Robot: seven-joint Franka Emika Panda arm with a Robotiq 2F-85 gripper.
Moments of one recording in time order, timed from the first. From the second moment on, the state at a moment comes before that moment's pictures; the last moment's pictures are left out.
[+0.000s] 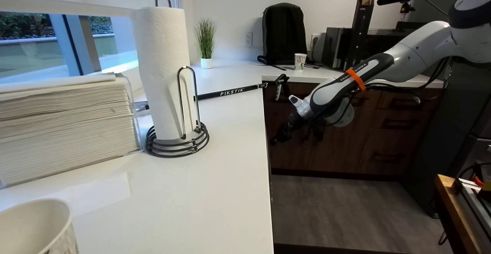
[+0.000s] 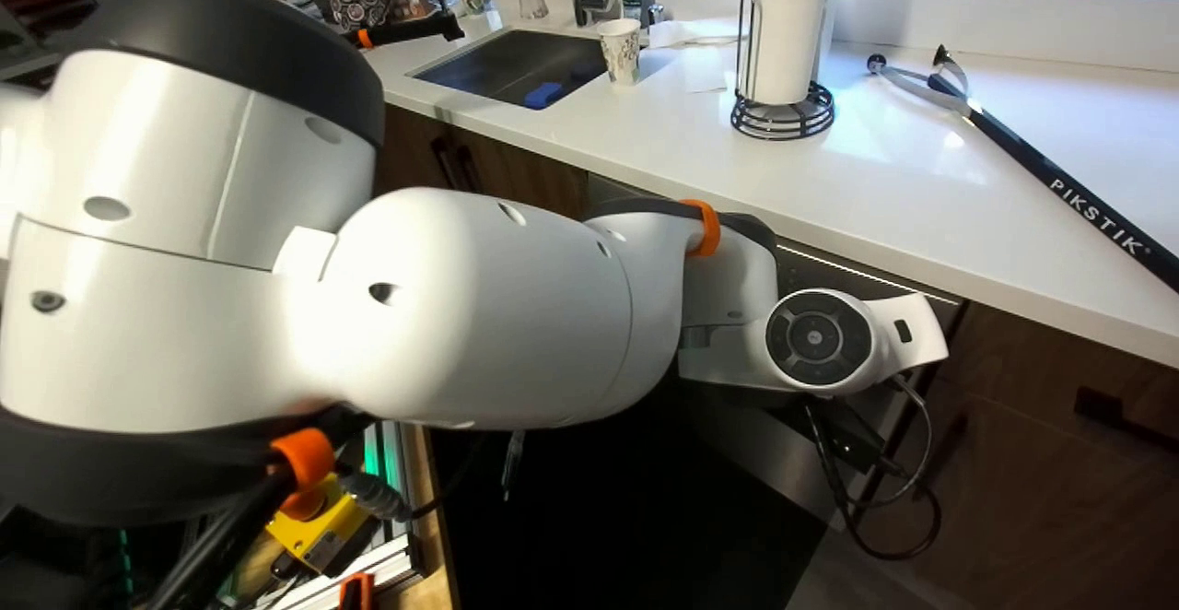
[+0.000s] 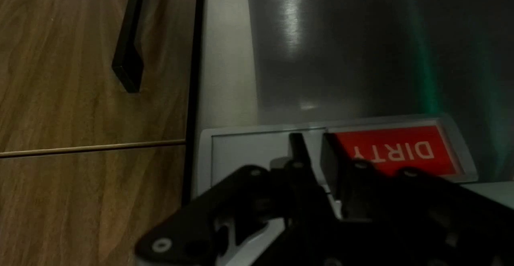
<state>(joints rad) 1.93 -1.18 -2.37 -1.86 -0.30 3.06 -1.02</state>
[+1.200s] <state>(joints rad) 1.90 -1.29 -2.32 -1.79 -0.39 3.01 -1.02</state>
